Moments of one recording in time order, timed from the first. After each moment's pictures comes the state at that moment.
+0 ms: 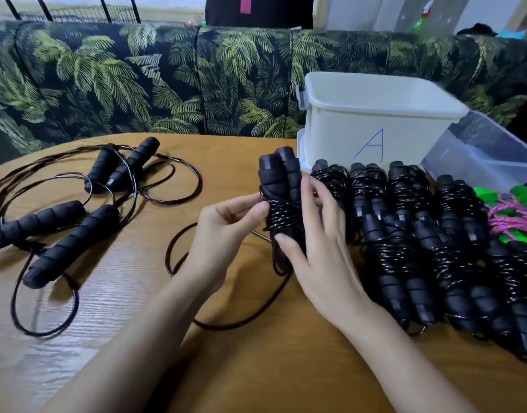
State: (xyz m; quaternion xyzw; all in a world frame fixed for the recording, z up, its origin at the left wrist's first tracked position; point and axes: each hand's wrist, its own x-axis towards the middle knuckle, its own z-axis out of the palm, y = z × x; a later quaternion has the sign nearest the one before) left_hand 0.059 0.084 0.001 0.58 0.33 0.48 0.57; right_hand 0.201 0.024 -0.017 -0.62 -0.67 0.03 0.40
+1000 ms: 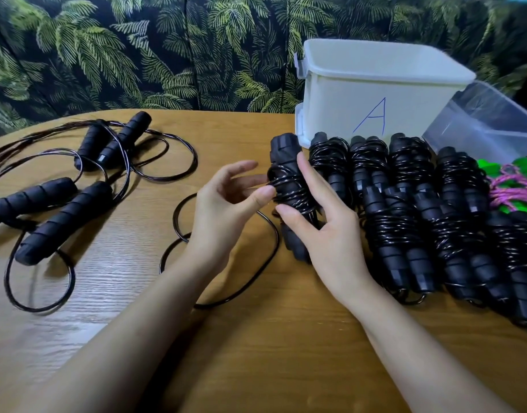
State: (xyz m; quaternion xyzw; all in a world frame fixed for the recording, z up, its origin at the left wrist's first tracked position) left_hand 0.061 0.077 -0.007 0.55 0.36 0.51 0.55; right_hand 0.198 0.012 -0.014 -0.53 -0.58 0.22 0.57
